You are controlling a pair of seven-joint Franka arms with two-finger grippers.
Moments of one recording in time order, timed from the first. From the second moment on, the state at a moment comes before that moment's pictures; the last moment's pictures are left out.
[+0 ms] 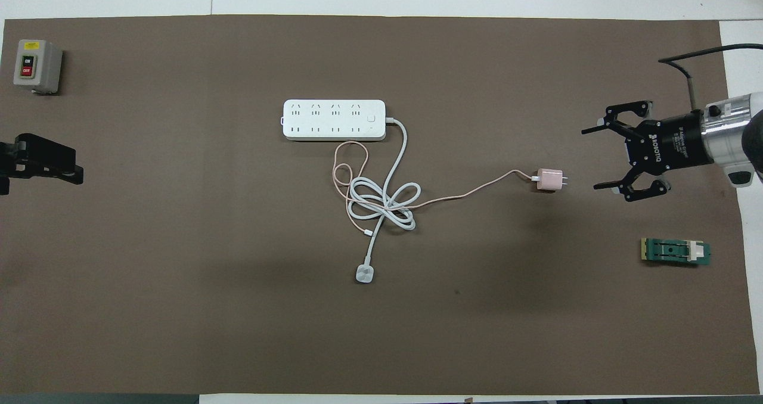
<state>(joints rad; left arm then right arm) 0.00 -0.01 -0.07 -1.50 -0.02 1.38 -0.13 -0.23 0.15 0.06 -1.91 0.71 1.83 0.91</state>
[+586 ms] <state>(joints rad) 0.00 -0.01 -0.07 -1.50 -0.02 1.38 -0.13 -0.29 0.31 0.06 -1.98 0.85 1.85 0.69</state>
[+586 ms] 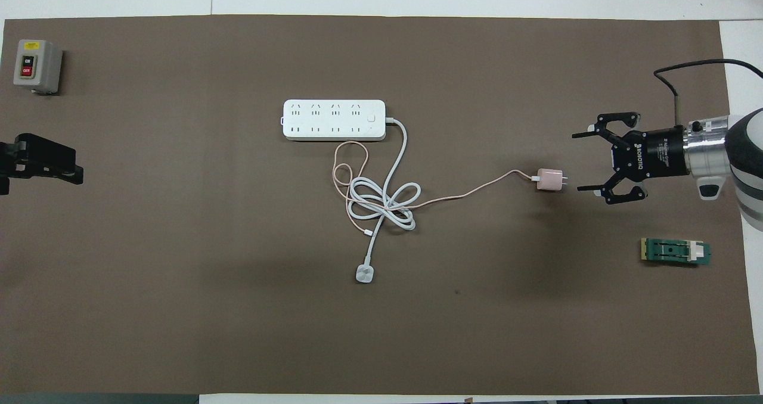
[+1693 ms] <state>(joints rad) 0.00 -0.01 -0.07 -1.50 -0.02 1.38 -0.13 -0.30 0.41 0.06 -1.97 0.85 1.84 0.71</state>
